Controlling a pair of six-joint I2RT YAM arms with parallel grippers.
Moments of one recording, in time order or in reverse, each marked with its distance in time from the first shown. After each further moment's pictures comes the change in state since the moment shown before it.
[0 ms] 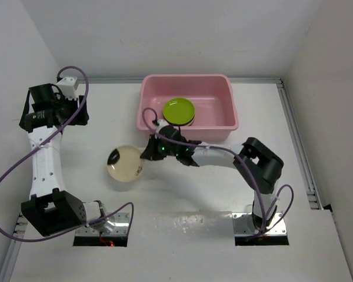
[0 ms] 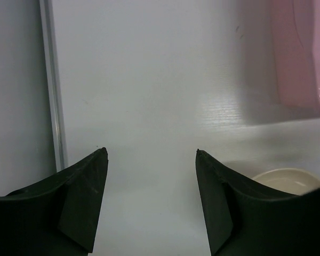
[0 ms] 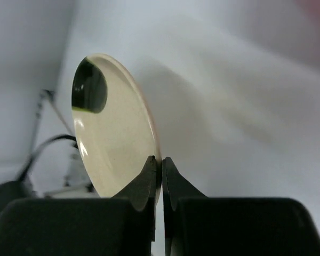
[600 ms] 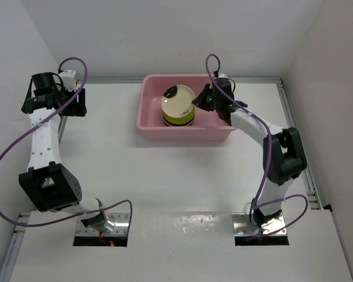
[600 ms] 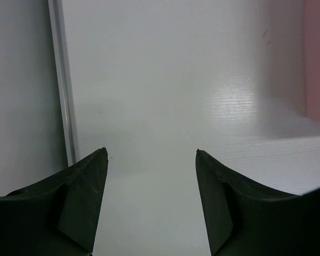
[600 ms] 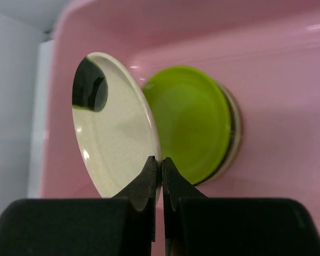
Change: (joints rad) left arm 0.001 0.206 0.146 -0.002 -0.055 0.026; right arm -0.565 -0.118 0.237 -0.259 0.047 -0.116
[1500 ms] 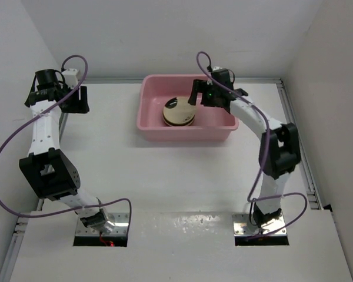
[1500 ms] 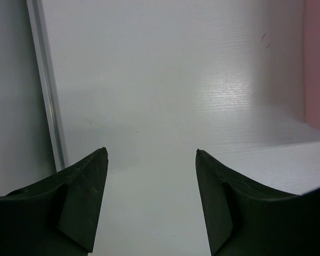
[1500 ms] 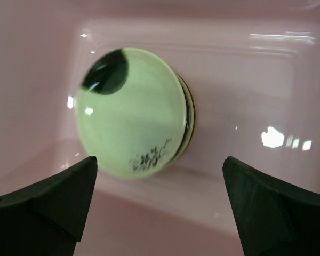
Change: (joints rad) left arm 0.000 0.144 0.079 0.002 0.034 -0.008; right arm -0.038 0.177 0.258 -0.307 0.008 -0.275
